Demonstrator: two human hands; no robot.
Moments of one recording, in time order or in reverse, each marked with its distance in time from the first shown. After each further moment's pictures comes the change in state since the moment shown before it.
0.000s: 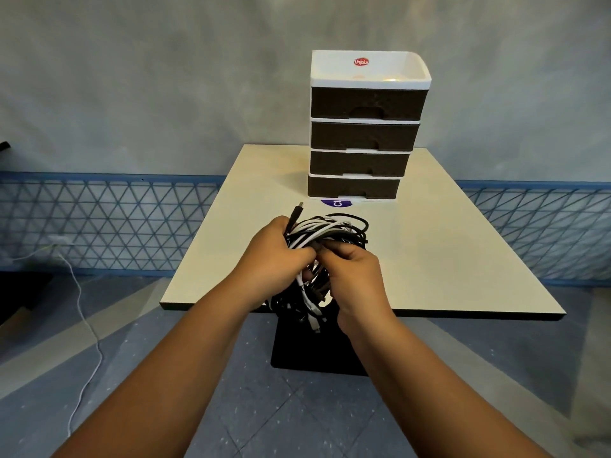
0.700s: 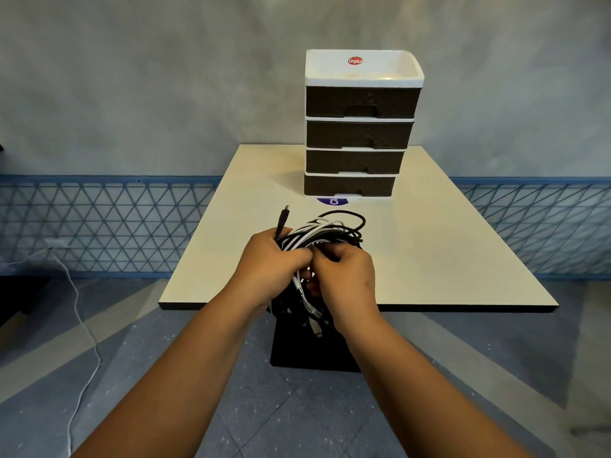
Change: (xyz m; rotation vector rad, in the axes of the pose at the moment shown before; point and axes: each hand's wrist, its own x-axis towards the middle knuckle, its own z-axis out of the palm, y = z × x) left_hand -0.007 -0.010 0.009 -0.261 0.009 -0.059; right_hand -0.006 0.005 -0.001 -0.293 0.027 -0.075
